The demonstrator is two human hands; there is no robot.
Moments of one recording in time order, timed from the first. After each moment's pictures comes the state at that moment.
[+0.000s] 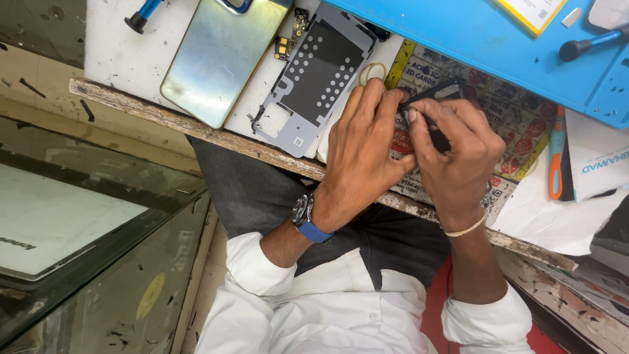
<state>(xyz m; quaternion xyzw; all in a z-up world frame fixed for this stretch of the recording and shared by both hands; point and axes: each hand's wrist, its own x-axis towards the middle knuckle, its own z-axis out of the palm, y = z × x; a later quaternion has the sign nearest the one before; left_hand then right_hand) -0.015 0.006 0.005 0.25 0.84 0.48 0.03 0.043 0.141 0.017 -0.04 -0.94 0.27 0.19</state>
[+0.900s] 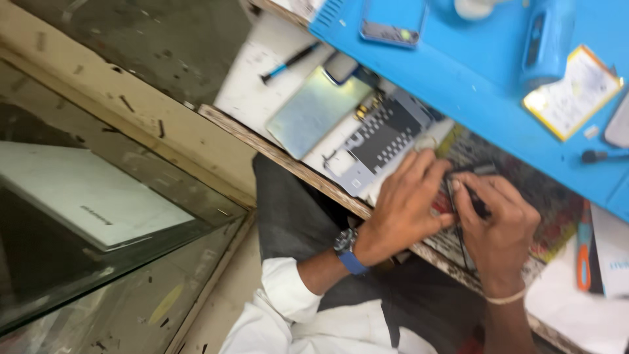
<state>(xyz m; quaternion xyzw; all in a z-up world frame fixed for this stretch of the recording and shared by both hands) -0.014 -0.003 0.016 0.25 0.83 0.49 0.03 0.037 0.136 0.046 -0.02 -0.95 0.28 0.14</state>
